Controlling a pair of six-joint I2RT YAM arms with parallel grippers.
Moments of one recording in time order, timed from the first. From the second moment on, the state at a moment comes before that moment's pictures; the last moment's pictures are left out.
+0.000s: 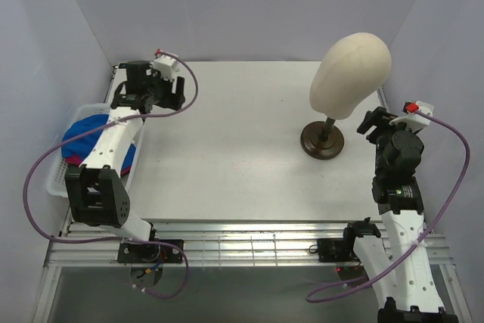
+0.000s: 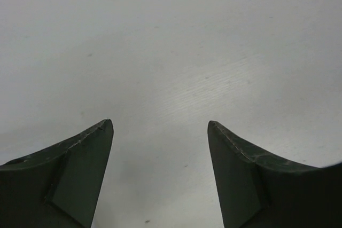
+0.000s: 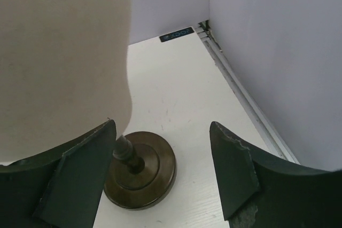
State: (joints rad) left arm -0.13 1.53 1.27 -0.31 0.28 0.19; right arm 0.02 0.60 0.68 -0.11 0.31 0.18
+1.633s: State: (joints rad) left arm 0.54 1.48 1.58 -0.67 0.27 0.39; right arm 0.08 0.94 1.46 -0.57 -0.28 0.07
